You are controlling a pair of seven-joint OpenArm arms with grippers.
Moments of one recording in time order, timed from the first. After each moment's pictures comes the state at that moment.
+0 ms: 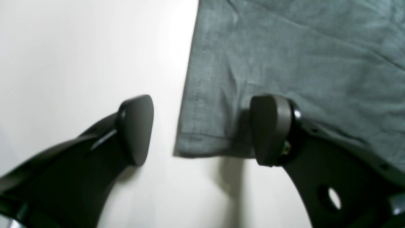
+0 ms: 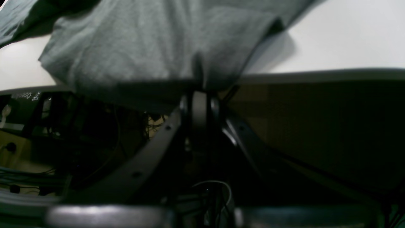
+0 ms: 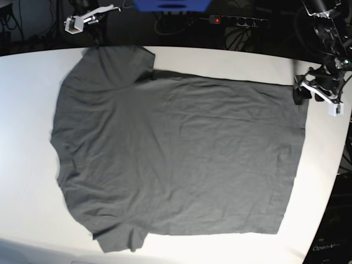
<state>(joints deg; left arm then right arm) 14.0 -17.4 -33.9 80.0 -26.7 -29.5 39.7 -39.8 11.8 0.8 65.1 12.9 23.1 37.1</state>
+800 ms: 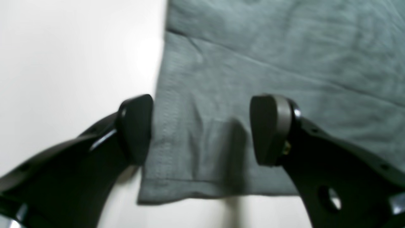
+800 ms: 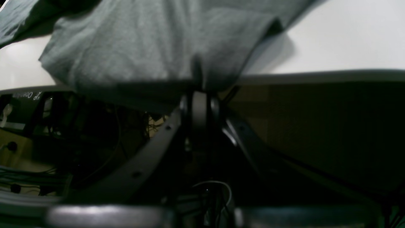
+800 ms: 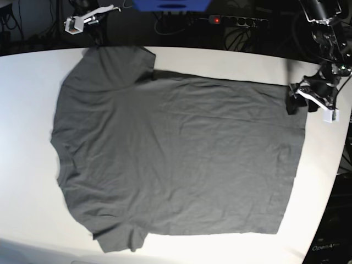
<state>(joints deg) 11.9 -18.8 -28.0 73.7 -30.1 -30.3 35.2 -39.7 11.9 0.7 65.1 12.8 23.1 37.1</state>
